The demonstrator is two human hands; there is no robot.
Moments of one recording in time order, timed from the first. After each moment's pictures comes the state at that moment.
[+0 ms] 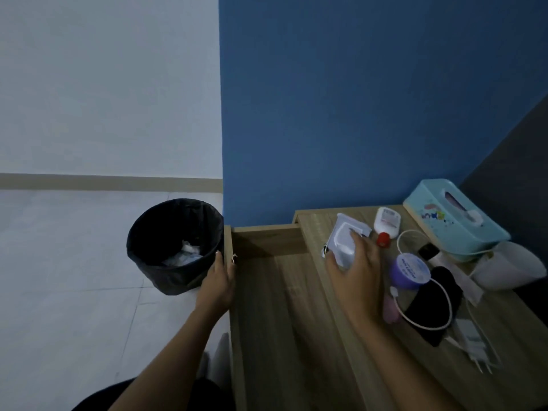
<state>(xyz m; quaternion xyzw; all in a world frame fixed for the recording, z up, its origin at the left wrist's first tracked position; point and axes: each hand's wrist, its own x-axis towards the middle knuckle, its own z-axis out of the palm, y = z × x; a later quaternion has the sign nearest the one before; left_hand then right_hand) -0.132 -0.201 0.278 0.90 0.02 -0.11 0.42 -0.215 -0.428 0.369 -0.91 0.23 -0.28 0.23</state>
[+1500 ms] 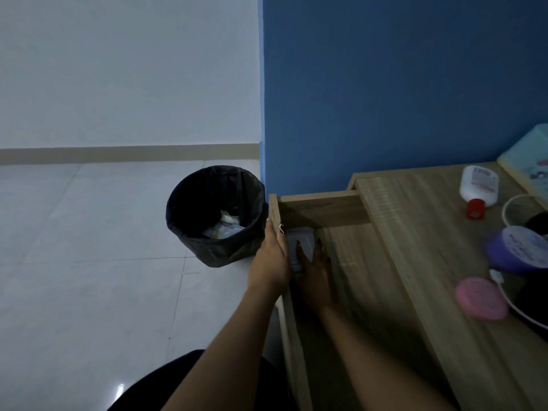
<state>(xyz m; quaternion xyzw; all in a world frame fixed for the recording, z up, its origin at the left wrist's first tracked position) -0.122 -0.205 0.269 0.89 0.00 -0.10 0.44 -0.150 -0.310 0.204 -0.95 0.13 0.10 0.28</state>
